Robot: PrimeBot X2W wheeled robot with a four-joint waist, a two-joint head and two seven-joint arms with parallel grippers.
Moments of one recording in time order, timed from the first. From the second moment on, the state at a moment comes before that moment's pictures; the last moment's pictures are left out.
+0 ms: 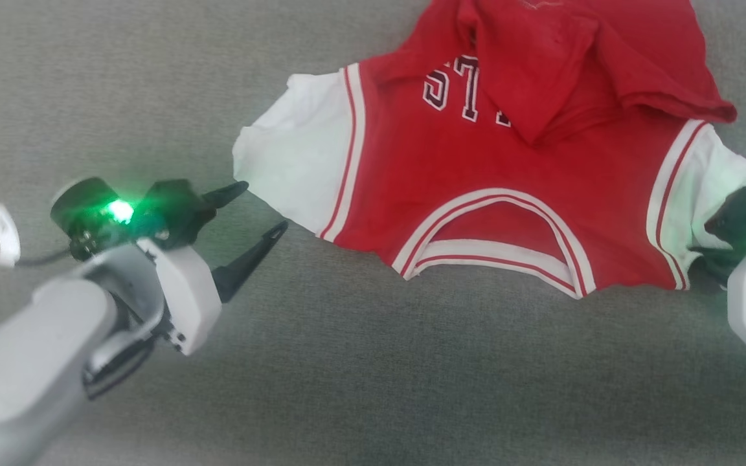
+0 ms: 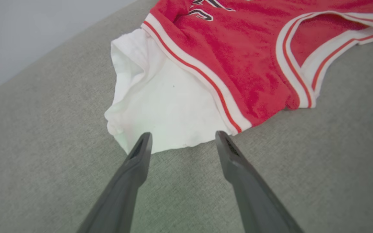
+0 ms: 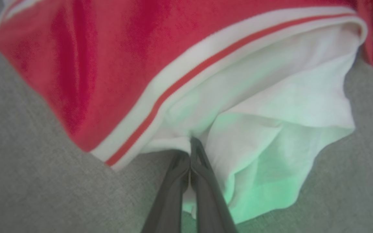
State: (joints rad) left arm -0.69 0.73 -0.78 0.12 -0.65 -0.13 0.07; right arm -0.68 -1.08 0.88 -0.03 0.74 0.13 0.50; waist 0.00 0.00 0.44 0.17
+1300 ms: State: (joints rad) left arm -1.11 0.81 -1.28 0.18 -1.10 -0.13 0.13; right arm -0.85 -1.02 0.91 0.03 0.78 0.13 0.29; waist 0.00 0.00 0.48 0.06
